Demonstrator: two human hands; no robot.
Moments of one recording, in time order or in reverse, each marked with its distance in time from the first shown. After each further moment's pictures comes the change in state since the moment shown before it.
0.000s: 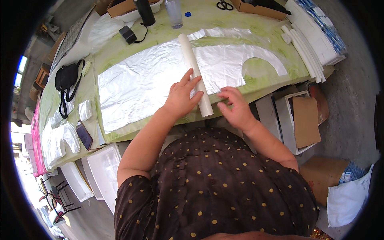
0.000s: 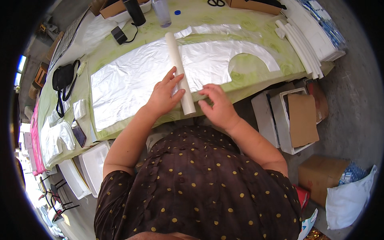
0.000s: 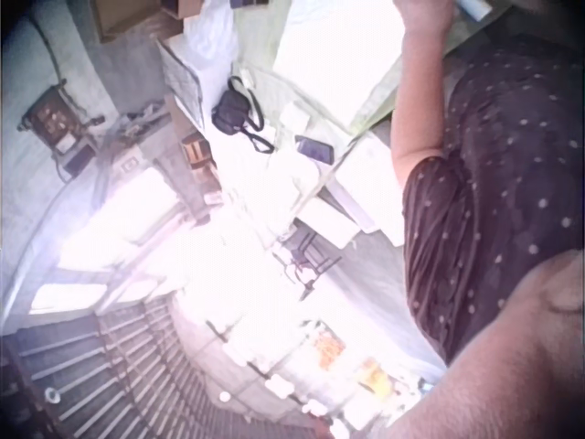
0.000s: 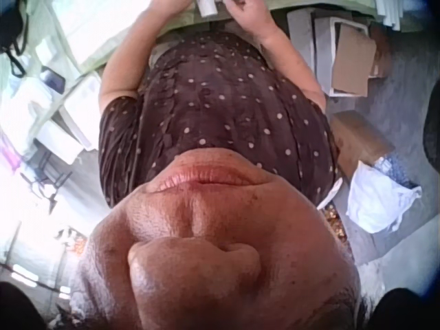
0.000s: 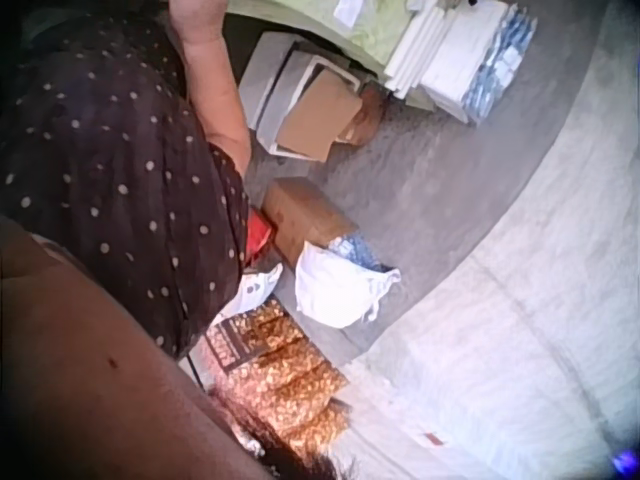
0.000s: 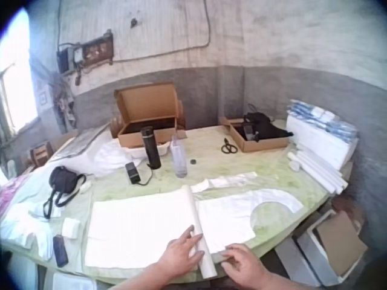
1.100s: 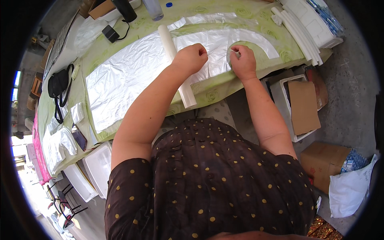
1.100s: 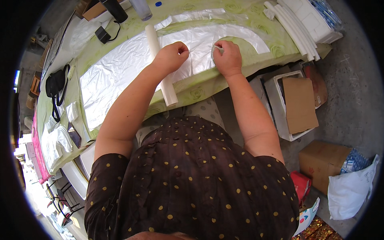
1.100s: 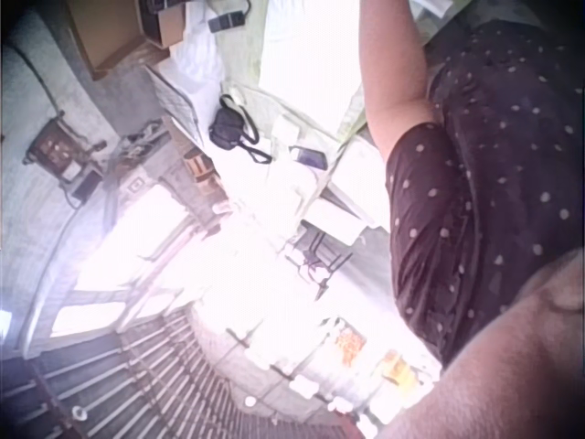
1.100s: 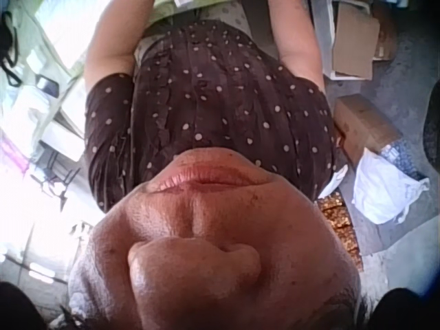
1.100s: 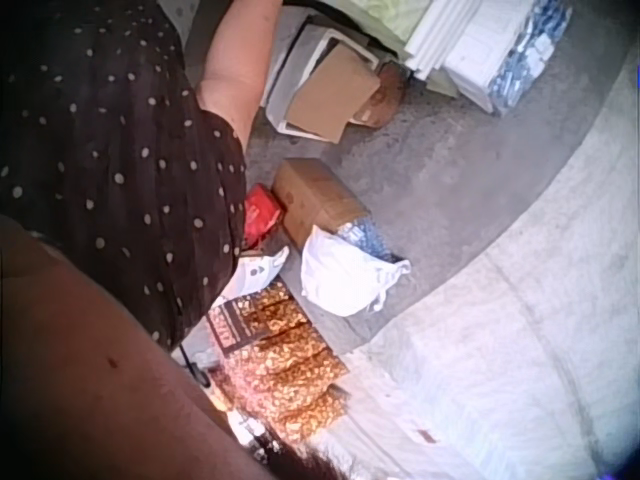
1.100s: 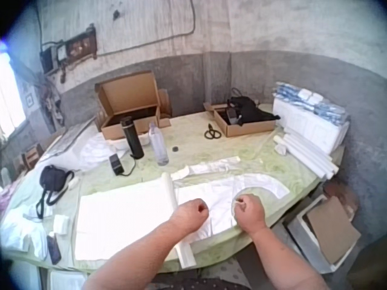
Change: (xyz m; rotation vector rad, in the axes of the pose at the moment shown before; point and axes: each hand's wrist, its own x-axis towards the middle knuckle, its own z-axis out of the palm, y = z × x) left_hand 0.117 0.052 0.023 -0.018 -0.132 -0.198; right_hand 0.080 0.127 -0.052 -0.426 0.504 -0.062
